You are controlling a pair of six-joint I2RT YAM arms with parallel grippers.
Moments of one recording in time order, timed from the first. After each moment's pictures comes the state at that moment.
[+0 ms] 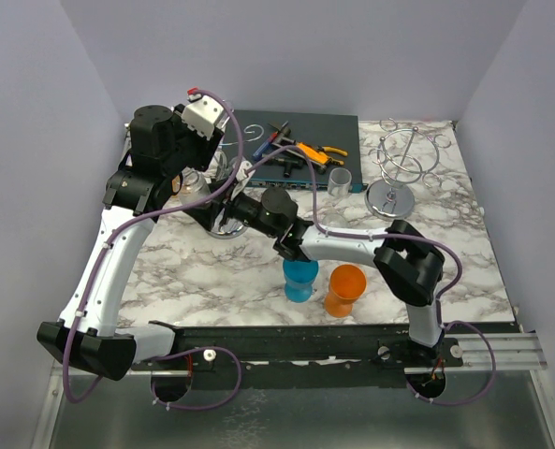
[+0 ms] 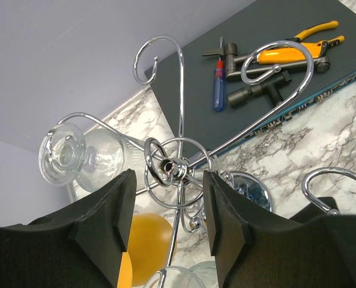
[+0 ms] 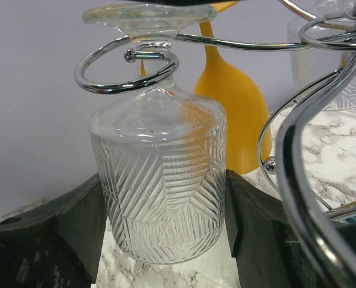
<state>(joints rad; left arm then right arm) -0.27 1.25 1.50 -0.54 0.11 0.39 1.03 1.98 1.36 0.84 -0.14 0.20</state>
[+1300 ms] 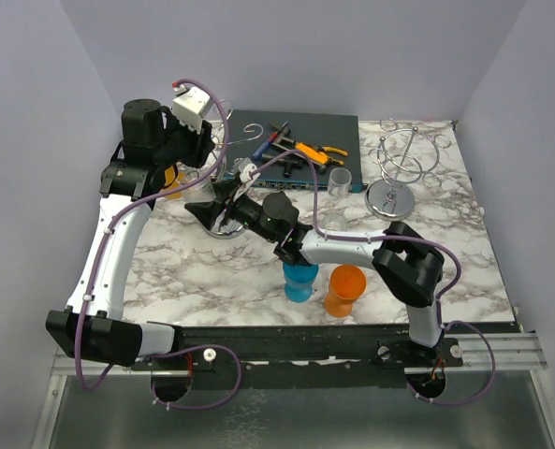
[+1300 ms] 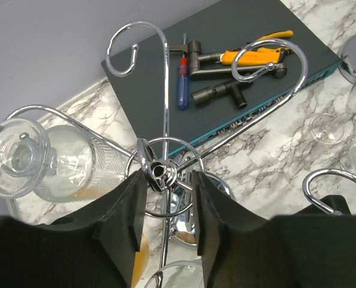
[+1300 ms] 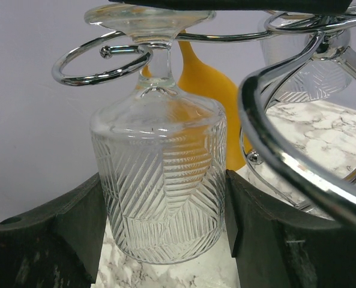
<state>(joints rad) -0.15 1.31 1.51 -0.55 0.33 0.26 1.05 1.96 1.31 0.89 -0.01 0.21</state>
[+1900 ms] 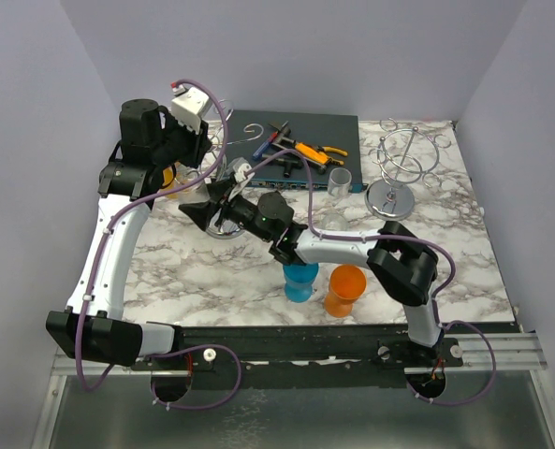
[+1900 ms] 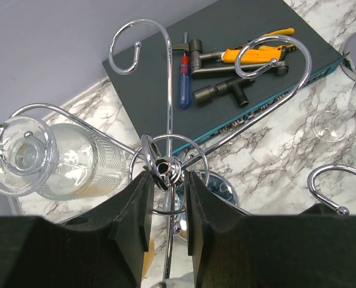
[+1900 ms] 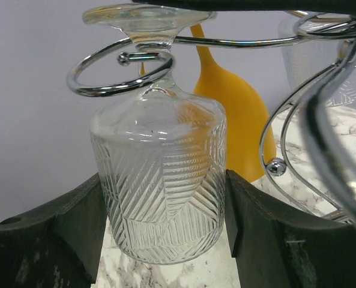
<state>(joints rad) -0.14 1.31 1.51 -0.56 0.36 0.27 1.05 2.00 1.36 0.90 -0.03 0.24</state>
